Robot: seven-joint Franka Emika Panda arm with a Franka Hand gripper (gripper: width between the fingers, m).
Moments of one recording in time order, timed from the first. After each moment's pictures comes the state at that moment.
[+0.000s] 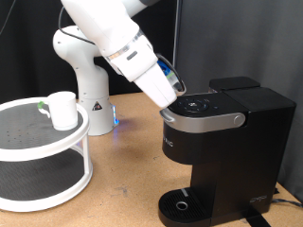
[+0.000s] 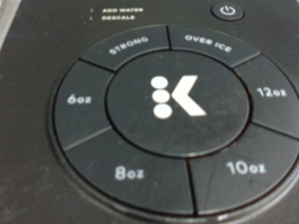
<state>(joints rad) 0.28 -0.15 -0.35 -2.32 0.71 2.10 -1.15</state>
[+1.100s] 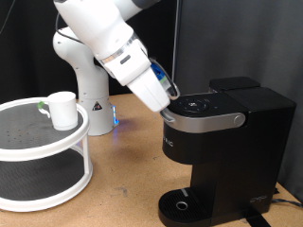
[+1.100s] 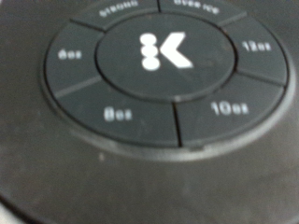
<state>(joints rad) 0.28 -0.14 -0.37 -2.32 0.71 2.10 -1.15</state>
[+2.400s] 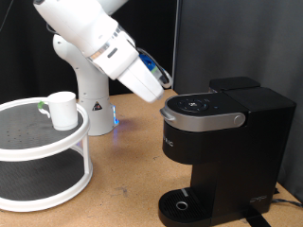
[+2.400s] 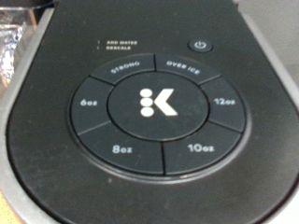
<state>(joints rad) 0.28 -0.15 -0.43 -2.28 0.79 1.99 -1.26</state>
